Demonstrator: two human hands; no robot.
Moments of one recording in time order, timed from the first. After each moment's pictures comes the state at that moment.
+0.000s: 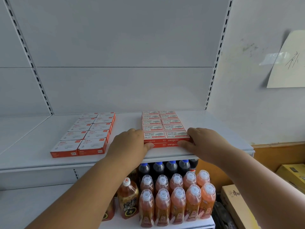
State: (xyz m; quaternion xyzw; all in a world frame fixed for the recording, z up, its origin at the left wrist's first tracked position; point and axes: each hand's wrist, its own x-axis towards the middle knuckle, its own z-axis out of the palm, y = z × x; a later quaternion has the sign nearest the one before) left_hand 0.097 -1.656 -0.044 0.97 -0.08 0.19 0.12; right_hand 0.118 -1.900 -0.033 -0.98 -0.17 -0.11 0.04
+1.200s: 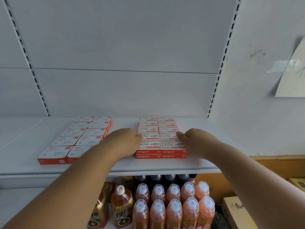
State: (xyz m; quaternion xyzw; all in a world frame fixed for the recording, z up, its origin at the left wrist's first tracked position) left_hand 0.142 -1.653 -0.013 0.99 0.01 -0.01 0.14; right_hand 0.167 -1.891 -0.018 -0.99 -0.06 0.01 0.14
